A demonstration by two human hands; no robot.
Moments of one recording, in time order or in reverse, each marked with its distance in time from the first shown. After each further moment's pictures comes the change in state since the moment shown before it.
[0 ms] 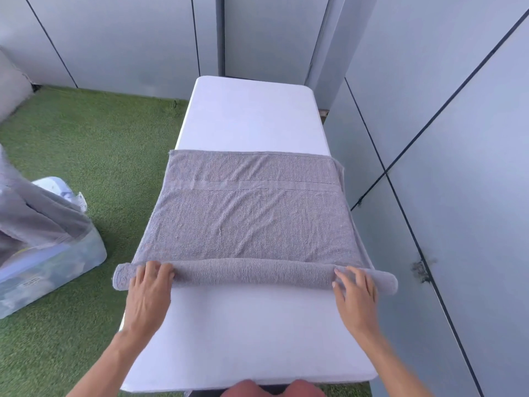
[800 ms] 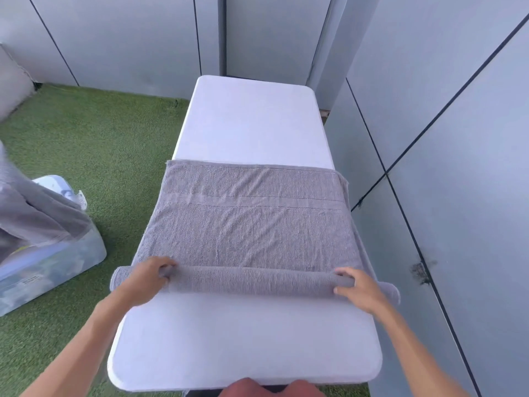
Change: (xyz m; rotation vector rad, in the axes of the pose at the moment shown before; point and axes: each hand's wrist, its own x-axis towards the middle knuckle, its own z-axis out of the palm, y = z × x) left_hand 0.049 -0.022 -0.012 -0.368 -0.563 -0.147; right_hand 0.044 0.007 -0.038 0.368 -0.583 0.205
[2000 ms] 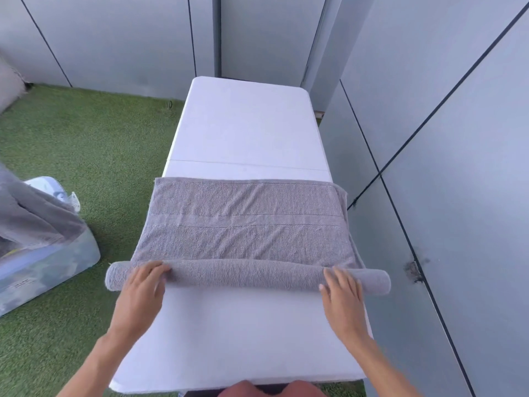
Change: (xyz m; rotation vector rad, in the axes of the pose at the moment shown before) left_hand -0.036 -0.005 0.037 0.135 0.520 0.229; right_hand -0.020 0.014 0.066 -0.474 0.455 -0.223
